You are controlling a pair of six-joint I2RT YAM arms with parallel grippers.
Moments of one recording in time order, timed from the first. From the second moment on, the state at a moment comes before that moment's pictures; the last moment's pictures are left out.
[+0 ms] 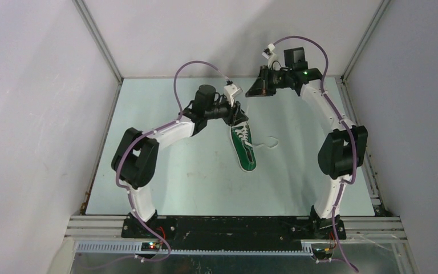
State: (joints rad) left arm -0.55 1.84 1.29 0.20 0.61 0.02; right arm 0.25 1.93 1.86 -0.65 -0.84 0.31
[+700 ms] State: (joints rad) left arm -0.59 1.85 1.29 0.22 0.58 0.01; right arm 0.18 1.87 1.77 -0.61 -0.85 0.35
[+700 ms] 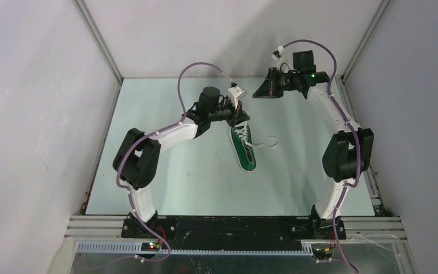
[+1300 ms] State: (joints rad) left arm -0.59 1.85 1.28 0.15 0.57 0.05; right arm 0.14 1.86 1.67 -0.61 -0.77 0.38
